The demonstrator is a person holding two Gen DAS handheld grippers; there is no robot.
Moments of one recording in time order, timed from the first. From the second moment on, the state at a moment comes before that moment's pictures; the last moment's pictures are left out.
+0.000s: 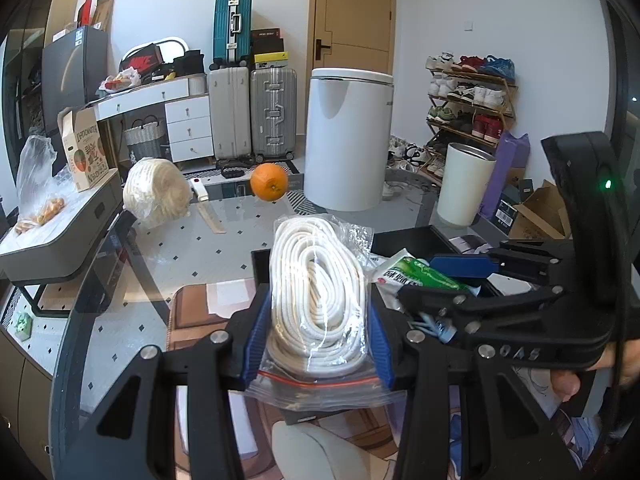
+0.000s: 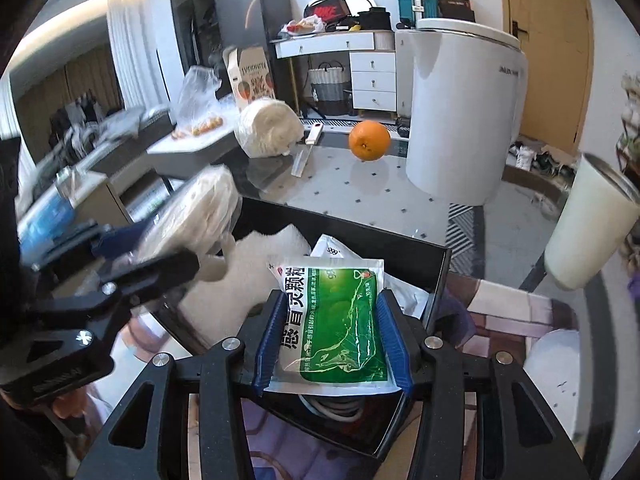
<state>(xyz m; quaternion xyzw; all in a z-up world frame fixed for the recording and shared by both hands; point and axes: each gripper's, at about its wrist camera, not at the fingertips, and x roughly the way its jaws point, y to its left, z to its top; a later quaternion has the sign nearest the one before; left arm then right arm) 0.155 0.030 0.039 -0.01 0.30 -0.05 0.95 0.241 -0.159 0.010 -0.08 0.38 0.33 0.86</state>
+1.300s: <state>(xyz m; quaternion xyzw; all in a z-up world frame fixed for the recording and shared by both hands) 0.180 -0.014 0.028 0.03 0.33 -0.04 0.94 0.212 -0.218 0.033 -0.09 0.33 0.31 0.89</state>
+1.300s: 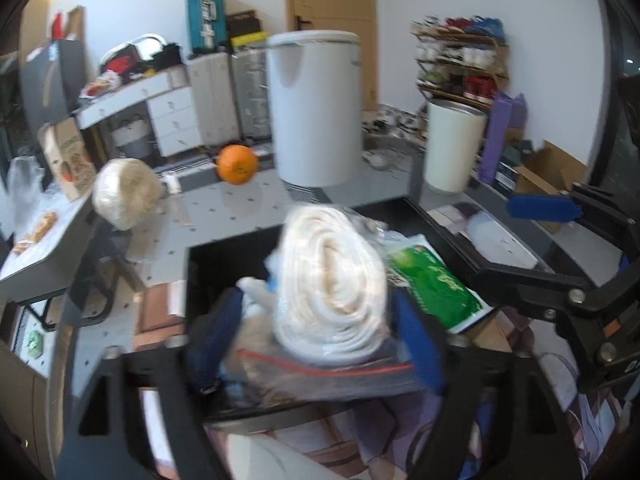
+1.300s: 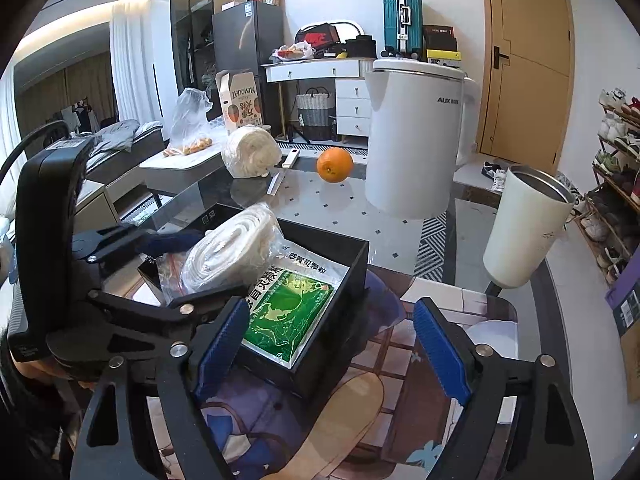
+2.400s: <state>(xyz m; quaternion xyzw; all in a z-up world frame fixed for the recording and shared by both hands) 0.094 0.029 0.029 -0.01 0.25 0.00 0.97 0.155 -0.215 0.024 -0.08 0.26 0.32 0.91</state>
